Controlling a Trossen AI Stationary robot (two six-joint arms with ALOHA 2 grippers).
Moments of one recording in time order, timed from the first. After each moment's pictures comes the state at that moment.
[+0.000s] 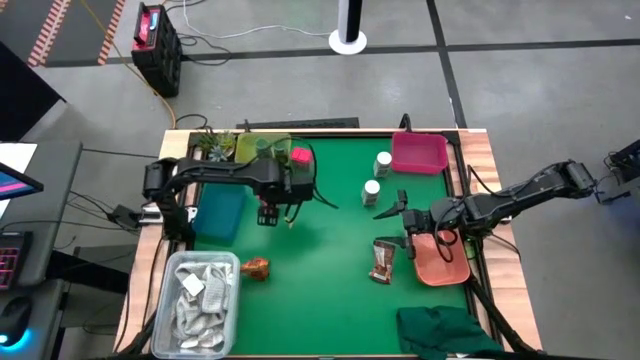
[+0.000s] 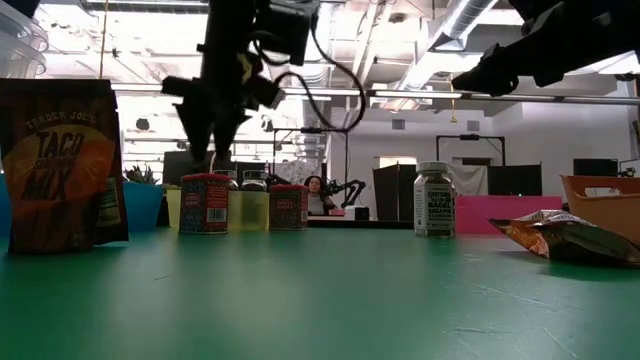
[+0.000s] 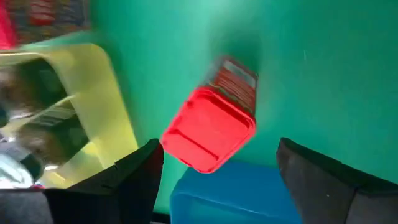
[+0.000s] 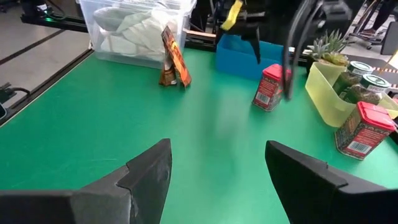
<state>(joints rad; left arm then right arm) 0.12 1.79 1.49 -1.34 -0.32 0.21 0.23 0.84 0.37 0.18 0.20 -0.09</state>
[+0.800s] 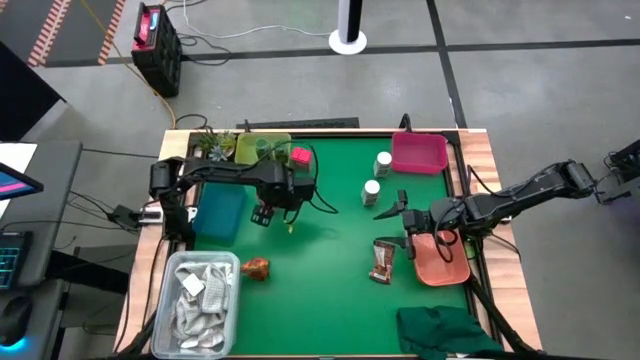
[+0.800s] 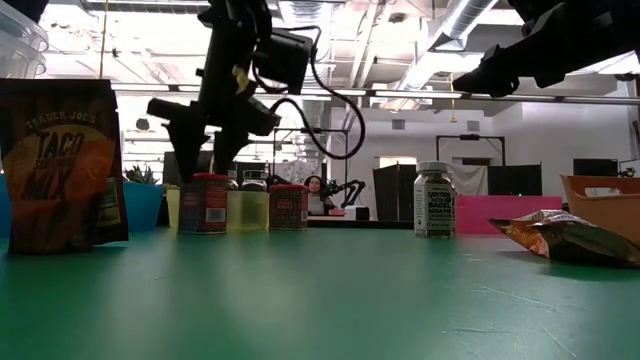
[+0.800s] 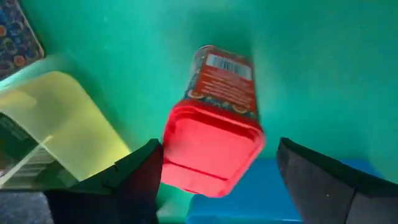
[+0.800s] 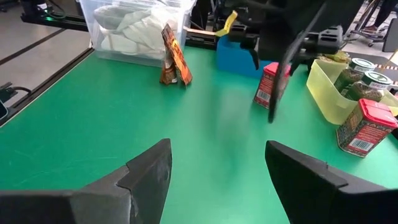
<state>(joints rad) 0.15 1.83 1.42 -1.30 -0.29 0.45 0.23 0.84 0.37 0.18 0.20 -0.08</state>
